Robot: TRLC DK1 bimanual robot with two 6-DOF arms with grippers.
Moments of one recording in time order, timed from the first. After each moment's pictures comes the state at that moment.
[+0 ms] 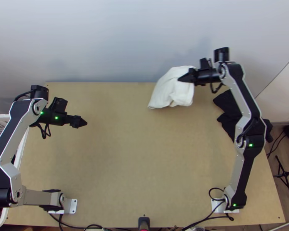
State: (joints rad) left arm 0.11 1.50 1.31 -1.03 0.49 0.30; right arm 0.10 2.18 2.18 -0.87 -0.87 0.31
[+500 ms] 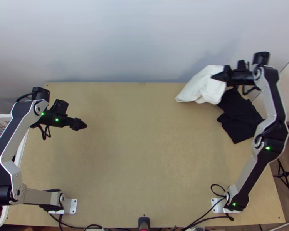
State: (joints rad) left arm 0.12 1.51 1.29 -1.03 0.49 0.37; right arm -0.19 2.12 2.09 -0.90 -0.87 0.30
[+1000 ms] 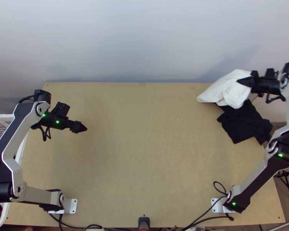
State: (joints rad) left arm 0.14 1.54 1.25 -1.03 0.49 0.42; right arm -0.43 2.04 1.98 -0.88 -0.87 0.27
